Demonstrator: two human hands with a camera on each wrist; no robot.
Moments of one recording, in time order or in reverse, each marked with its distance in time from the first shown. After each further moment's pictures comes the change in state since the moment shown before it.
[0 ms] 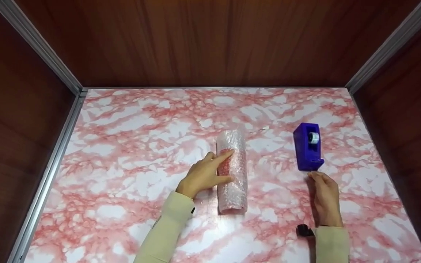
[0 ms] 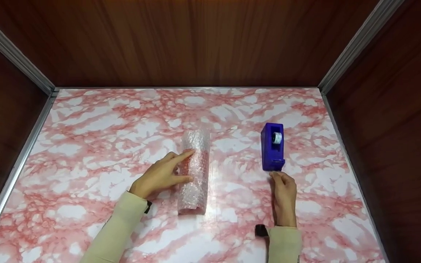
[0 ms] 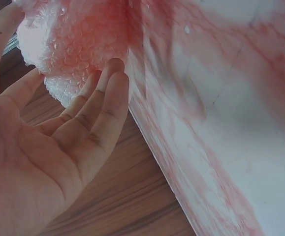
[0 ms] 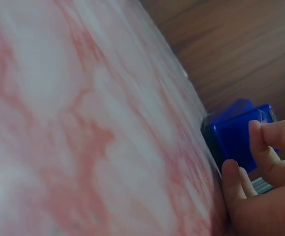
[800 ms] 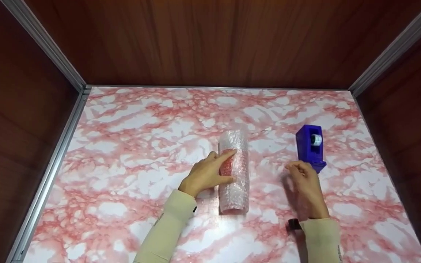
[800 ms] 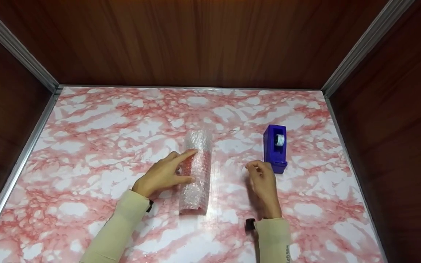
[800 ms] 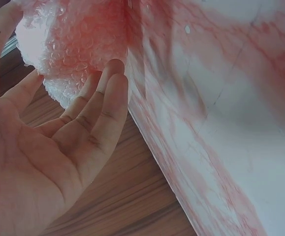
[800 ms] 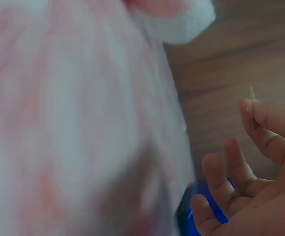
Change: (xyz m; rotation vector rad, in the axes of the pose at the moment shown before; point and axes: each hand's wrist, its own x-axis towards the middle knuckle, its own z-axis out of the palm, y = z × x) left_hand -0.001 0.001 -0.001 -0.001 -0.001 -0.003; right_hand -0.039 -0.036 0.066 -0.643 -0.361 -0.431
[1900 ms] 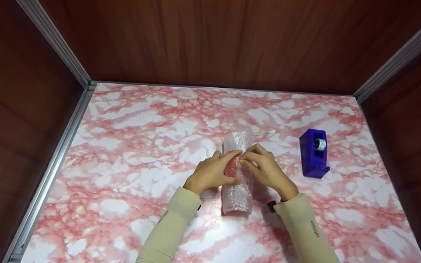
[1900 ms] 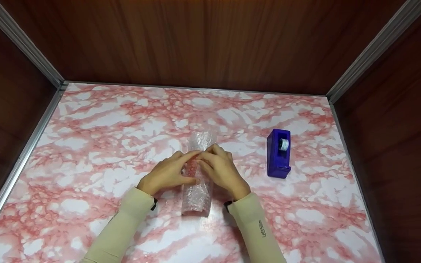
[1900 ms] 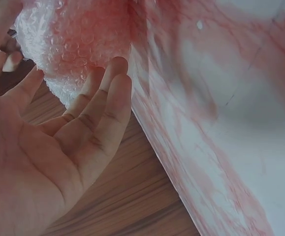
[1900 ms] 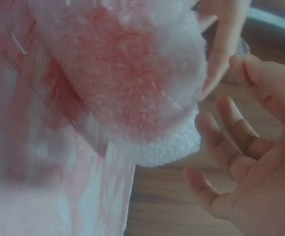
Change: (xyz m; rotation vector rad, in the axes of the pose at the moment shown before) left_hand 0.007 0.003 -0.002 0.082 0.007 -0.005; right_hand 0.042 -0.047 0.088 -0.308 -0.390 -0.582
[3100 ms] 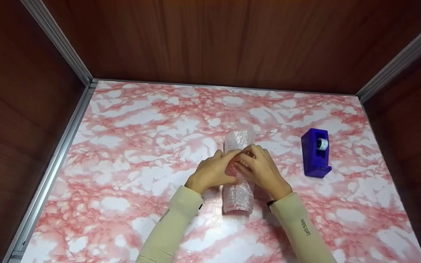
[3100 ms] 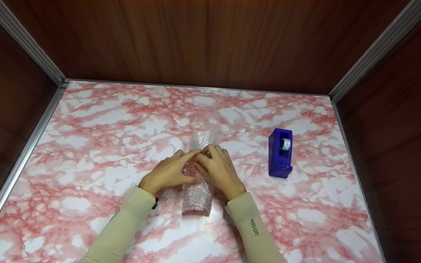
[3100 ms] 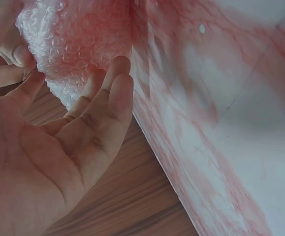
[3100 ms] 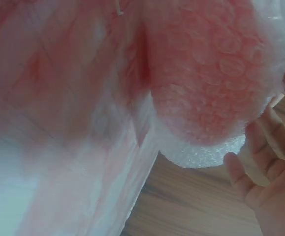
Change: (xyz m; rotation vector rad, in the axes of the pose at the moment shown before) left_hand 0.001 0.002 0.000 -0.002 -0.021 -0.033; right_hand 0.004 0.019 0.027 -0.326 0.120 -0.253
